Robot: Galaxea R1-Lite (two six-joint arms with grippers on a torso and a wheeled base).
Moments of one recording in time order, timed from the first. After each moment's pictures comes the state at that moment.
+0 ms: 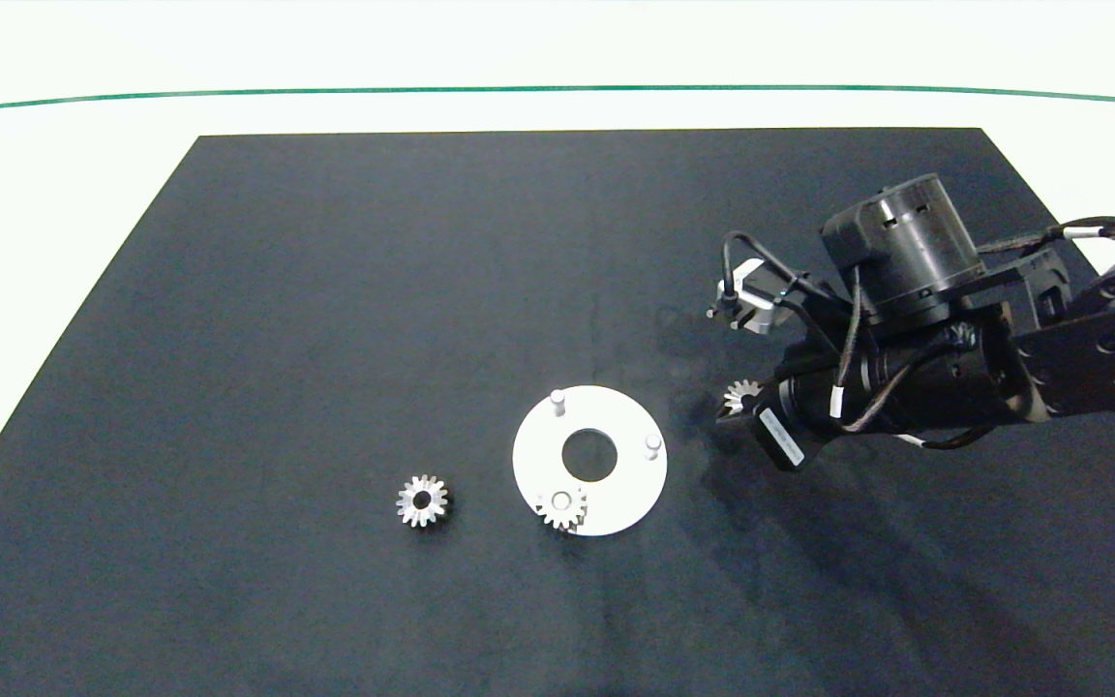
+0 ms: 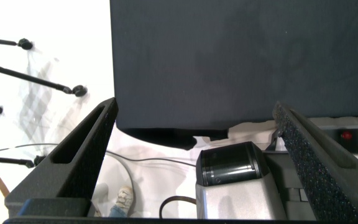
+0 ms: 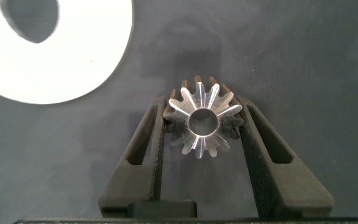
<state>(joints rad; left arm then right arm) 0.19 0.22 -1.06 1.17 0.04 0.35 0.56 1.75 -1.34 0.32 -0.13 -0.28</state>
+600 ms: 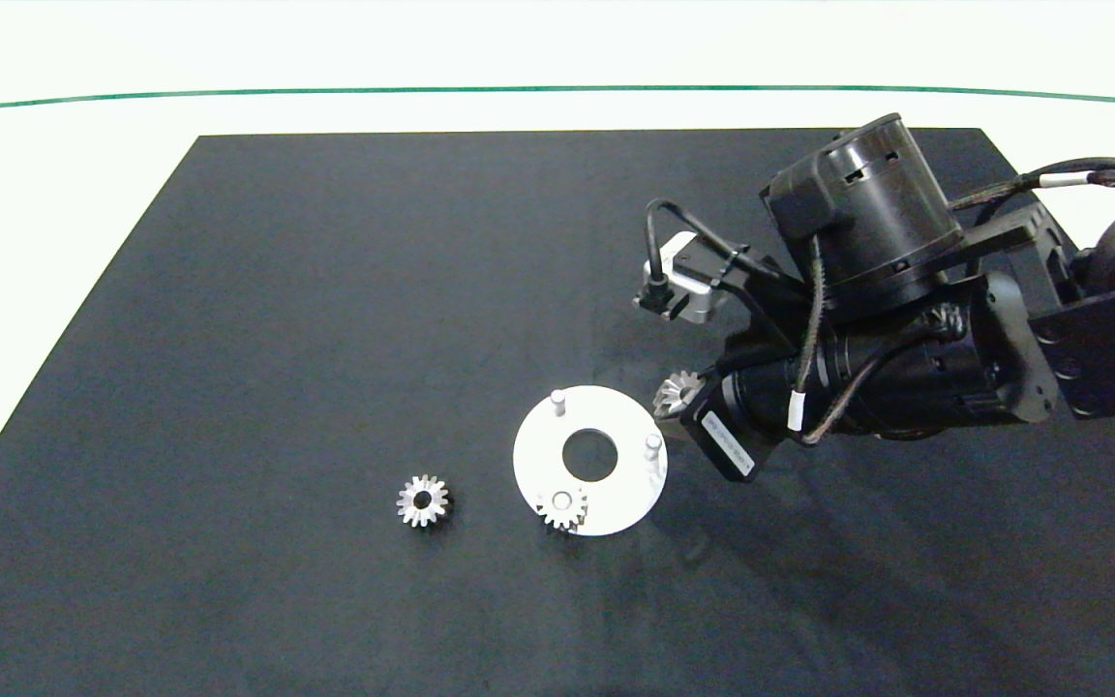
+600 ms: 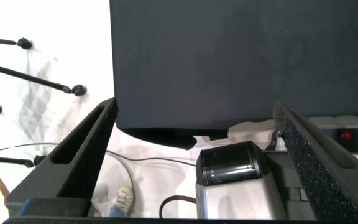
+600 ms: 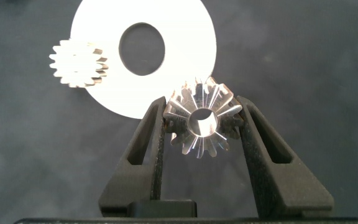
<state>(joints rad) 0.19 0.22 -1.06 1.17 0.04 0.35 0.75 1.76 -1.49 0.43 -0.19 -0.27</state>
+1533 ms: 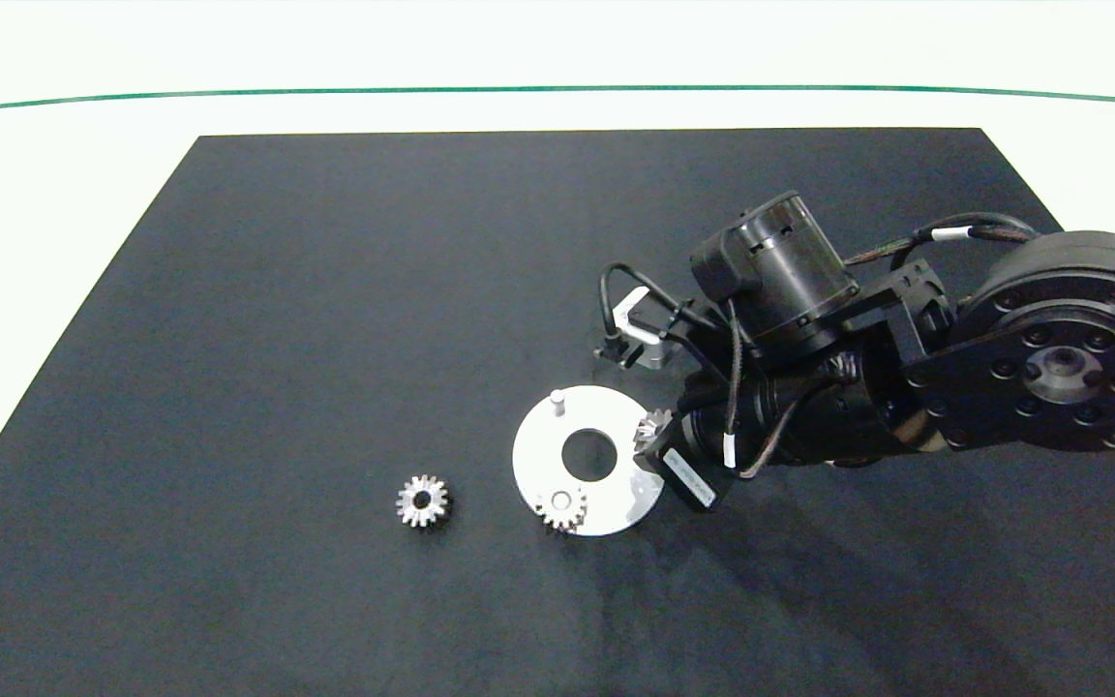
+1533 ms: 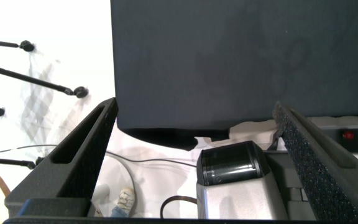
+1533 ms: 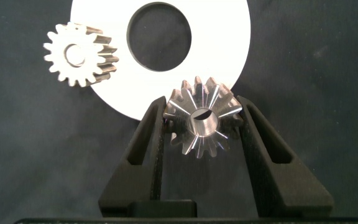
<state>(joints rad) 0.19 0.22 -1.06 1.17 0.04 0.36 0.76 1.85 -1.49 0.43 -0.19 -0.25</state>
